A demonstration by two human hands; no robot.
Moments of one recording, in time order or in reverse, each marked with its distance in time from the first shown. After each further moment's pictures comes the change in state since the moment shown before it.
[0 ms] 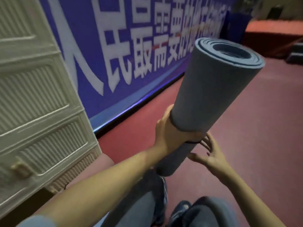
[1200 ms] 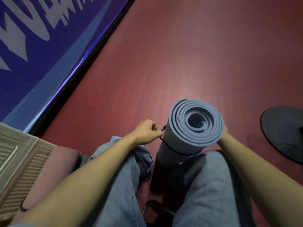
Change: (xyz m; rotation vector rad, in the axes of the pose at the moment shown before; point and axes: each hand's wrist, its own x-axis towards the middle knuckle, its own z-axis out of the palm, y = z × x) left_hand -0.012 -0.188 0.114 0.355 -0.993 -0.291; right_hand -0.019 0.180 -0.061 -0.587 0.192 0.908
